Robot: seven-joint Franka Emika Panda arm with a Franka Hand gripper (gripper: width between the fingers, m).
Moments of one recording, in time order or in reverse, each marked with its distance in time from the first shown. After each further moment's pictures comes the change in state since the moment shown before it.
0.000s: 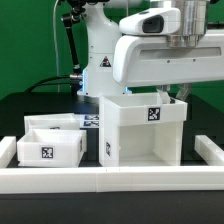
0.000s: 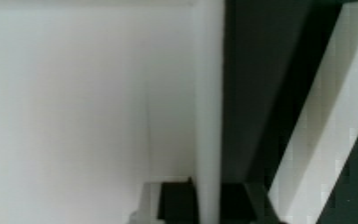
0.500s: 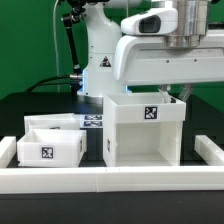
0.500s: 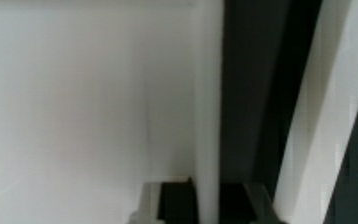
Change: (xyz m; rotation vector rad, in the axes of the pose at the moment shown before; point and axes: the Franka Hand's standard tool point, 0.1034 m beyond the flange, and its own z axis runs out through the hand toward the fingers) arm 0.002 -0.009 0.000 0.004 0.003 0.263
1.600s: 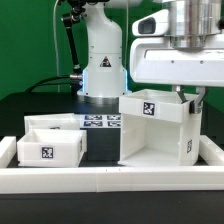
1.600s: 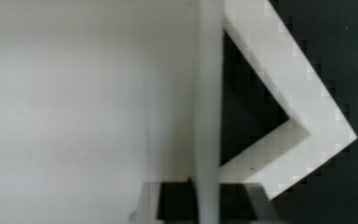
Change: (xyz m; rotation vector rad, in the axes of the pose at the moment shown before) arm 0.022 -0.008 -0.001 0.059 0.011 0.685
